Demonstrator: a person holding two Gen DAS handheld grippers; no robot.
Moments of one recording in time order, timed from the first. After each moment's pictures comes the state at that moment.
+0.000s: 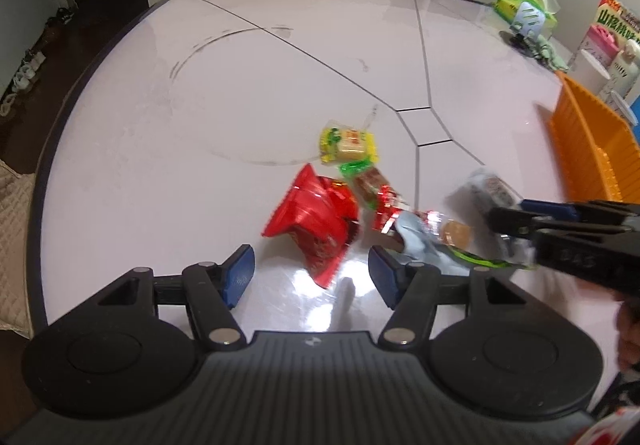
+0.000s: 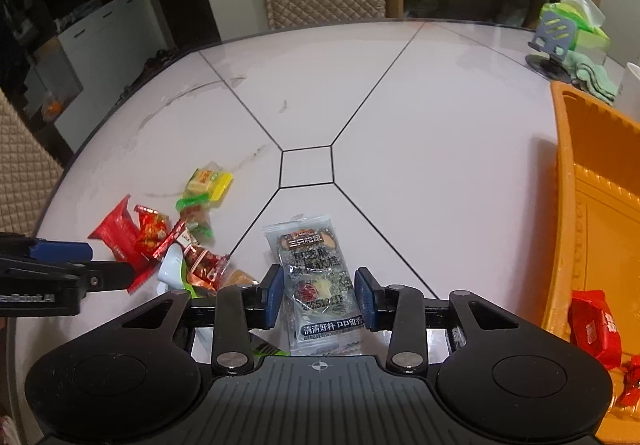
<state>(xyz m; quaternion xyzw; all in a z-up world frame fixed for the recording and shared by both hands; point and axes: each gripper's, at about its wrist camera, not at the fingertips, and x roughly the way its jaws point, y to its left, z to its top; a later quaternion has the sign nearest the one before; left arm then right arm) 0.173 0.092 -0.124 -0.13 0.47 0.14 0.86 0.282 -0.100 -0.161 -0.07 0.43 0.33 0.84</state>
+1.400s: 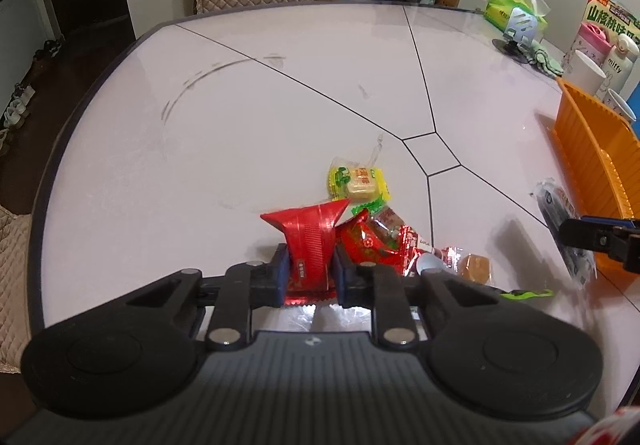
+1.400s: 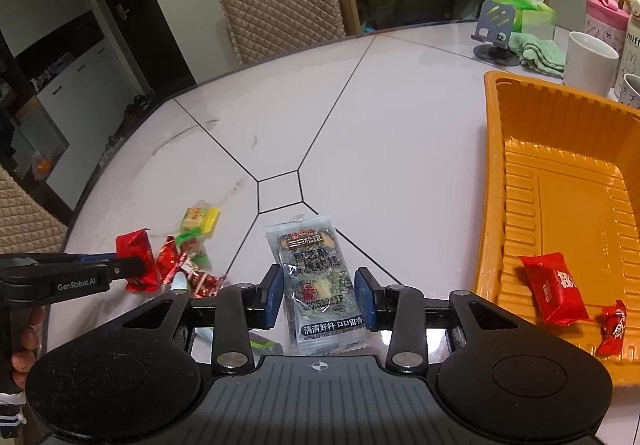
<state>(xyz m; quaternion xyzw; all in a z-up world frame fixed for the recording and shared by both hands) 0.189 0.108 -0.123 -0.10 0.44 0.12 0.88 0.272 -0.139 -0.130 0.01 0.43 0.30 0.85</state>
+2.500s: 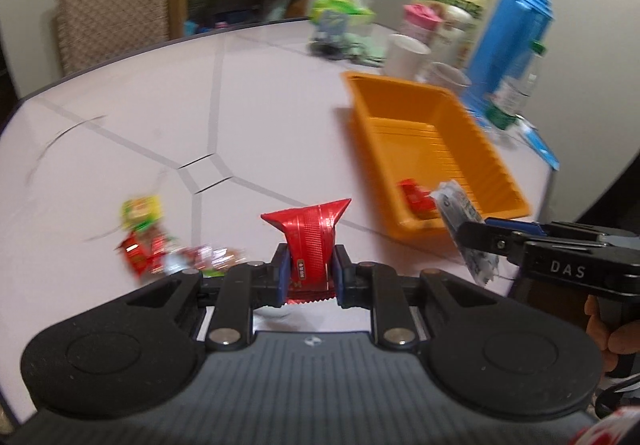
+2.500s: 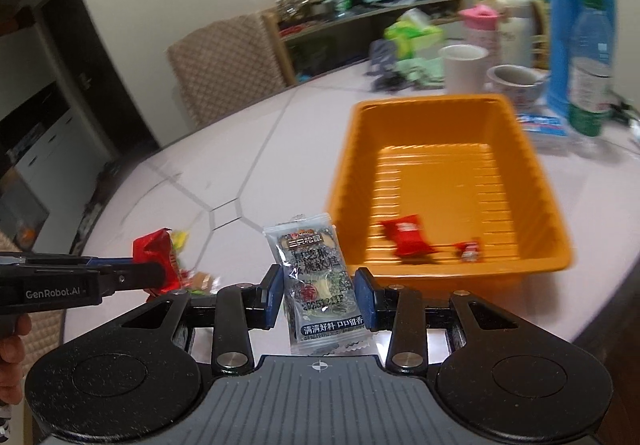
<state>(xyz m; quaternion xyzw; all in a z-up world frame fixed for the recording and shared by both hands) 0.177 -0.039 -0.045 -0.07 0.42 -0.07 0.90 0.203 -0.263 -0.076 0.08 0.39 0.22 0.89</state>
